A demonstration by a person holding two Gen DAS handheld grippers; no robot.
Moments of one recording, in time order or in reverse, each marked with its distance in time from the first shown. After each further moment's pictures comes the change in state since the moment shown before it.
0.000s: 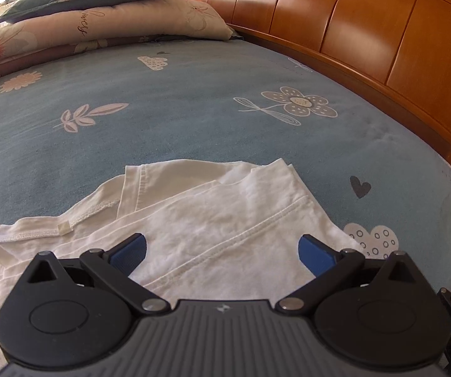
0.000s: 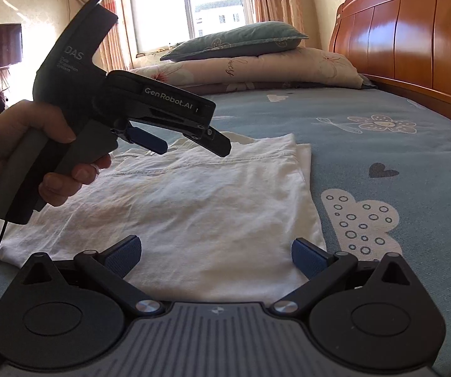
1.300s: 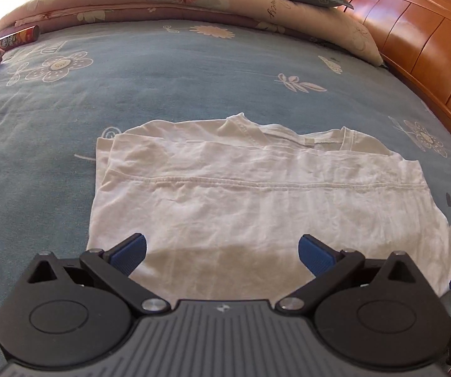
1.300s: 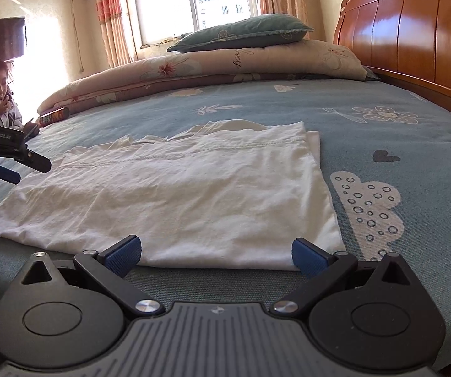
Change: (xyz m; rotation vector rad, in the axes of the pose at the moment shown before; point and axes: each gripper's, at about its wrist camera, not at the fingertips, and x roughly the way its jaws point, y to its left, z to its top) left arm -0.133 0.127 -0.094 -0.399 0.033 0.322; right arm -0.028 0.014 -0.009 0.009 0.036 0.023
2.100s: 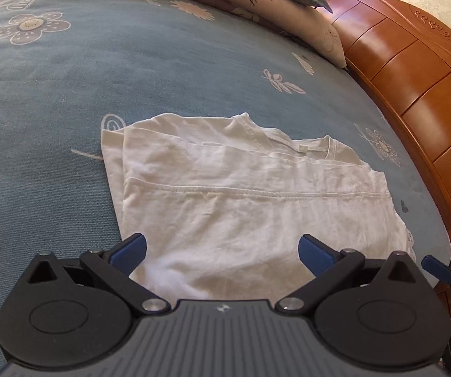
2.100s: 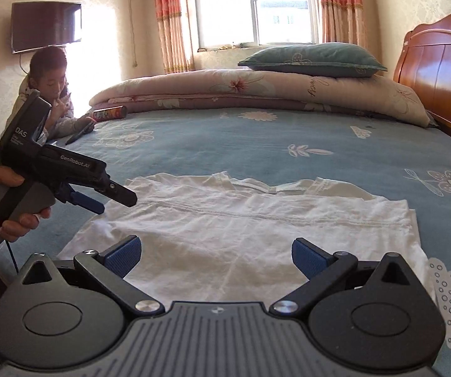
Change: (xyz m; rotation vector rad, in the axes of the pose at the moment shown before) left arm 0.011 0.097 0.015 -0.084 0.102 -0.306; right arm 0.015 0.141 0.070 -0.176 -0.006 0.191
